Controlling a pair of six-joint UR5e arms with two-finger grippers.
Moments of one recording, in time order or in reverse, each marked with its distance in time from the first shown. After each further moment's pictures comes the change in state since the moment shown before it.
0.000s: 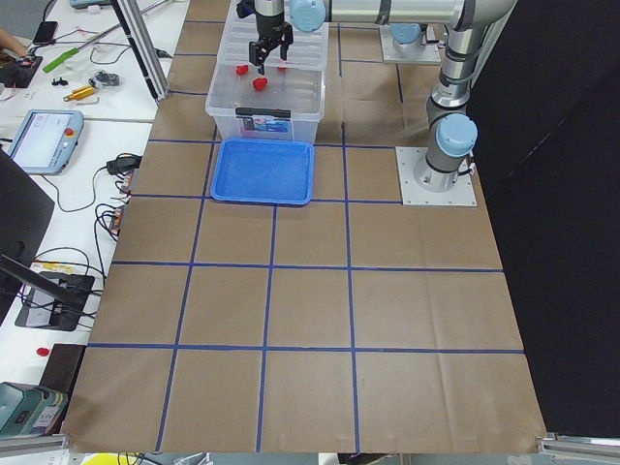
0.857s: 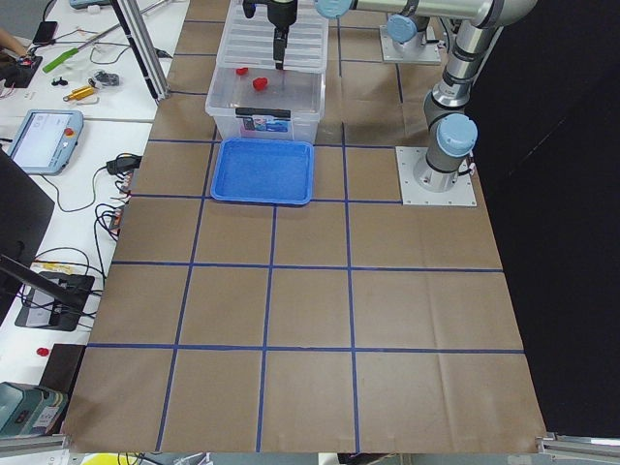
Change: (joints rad) left arm 0.101 0.153 0.003 -0.136 0.002 -0.666; right arm -0.194 0.109 0.299 -0.485 -0.009 -0.444
